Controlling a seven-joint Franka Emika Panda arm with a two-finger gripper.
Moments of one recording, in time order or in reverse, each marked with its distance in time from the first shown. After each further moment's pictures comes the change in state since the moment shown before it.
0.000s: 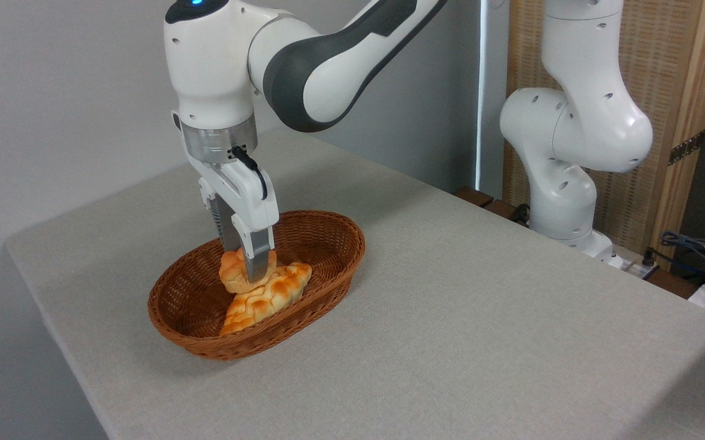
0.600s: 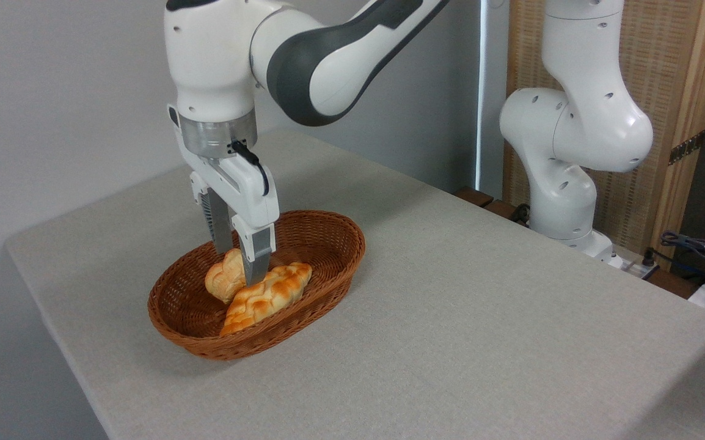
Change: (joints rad) arm 0.013 -0.008 0.030 0.030 0.000 0.002 0.000
